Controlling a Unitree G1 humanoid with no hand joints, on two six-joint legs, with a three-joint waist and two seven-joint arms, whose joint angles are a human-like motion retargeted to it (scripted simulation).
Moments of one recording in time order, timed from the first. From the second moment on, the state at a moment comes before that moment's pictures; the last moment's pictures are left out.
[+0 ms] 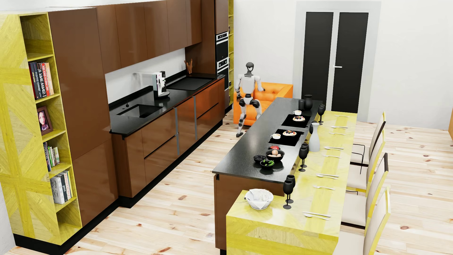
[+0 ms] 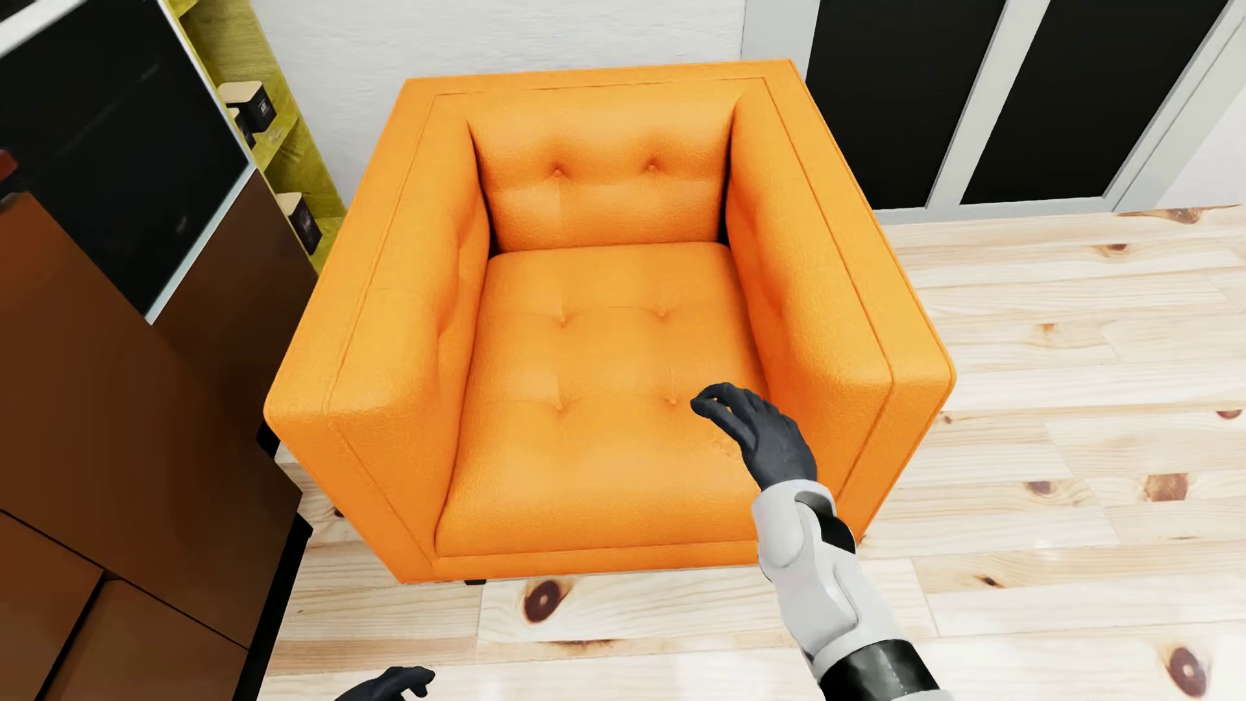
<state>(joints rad) -0.44 -0.44 0.06 0.13 -0.04 0.08 -0.13 -0.06 0.02 0.68 0.50 0.12 -0.23 -0.30 -0.07 0.22 -0.21 -0.17 0.04 -0.17 0.28 0.67 0.35 0.71 -0.64 0.14 0.12 -0.03 -0.16</state>
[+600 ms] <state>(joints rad) -0.32 -0.24 0.04 0.05 -0.20 -0.04 0.01 -0.26 -0.01 0.38 0.34 0.20 0.15 -0.28 -0.22 0.07 -0.13 -0.08 0.08 0.12 0.39 0.72 0.95 0.59 -0.52 0.19 0.45 0.11 0.07</state>
